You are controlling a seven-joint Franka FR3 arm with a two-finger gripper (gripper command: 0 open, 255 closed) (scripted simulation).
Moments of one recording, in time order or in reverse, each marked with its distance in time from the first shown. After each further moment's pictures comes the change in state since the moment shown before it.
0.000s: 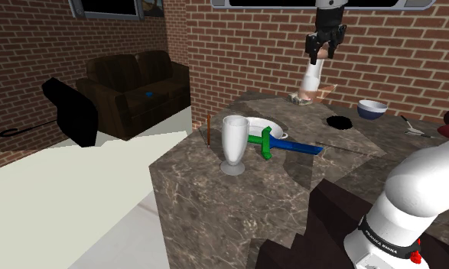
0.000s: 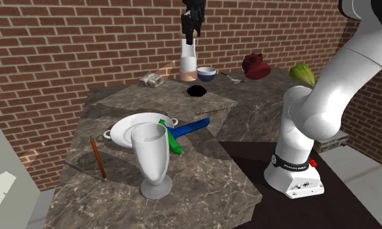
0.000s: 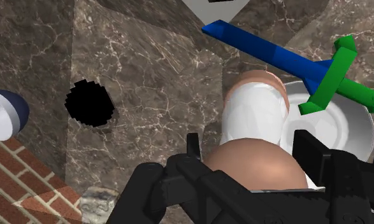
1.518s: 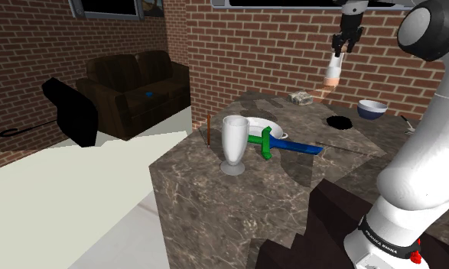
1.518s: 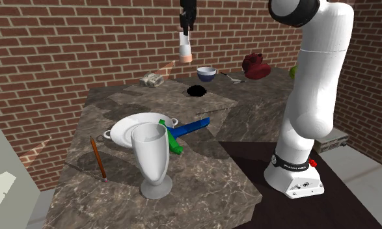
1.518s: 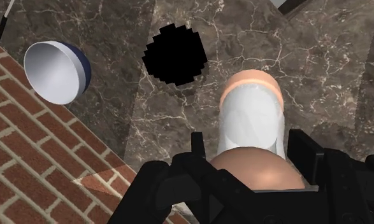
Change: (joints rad) arm -0.190 0.549 -0.397 0.543 0.135 0.143 -0.559
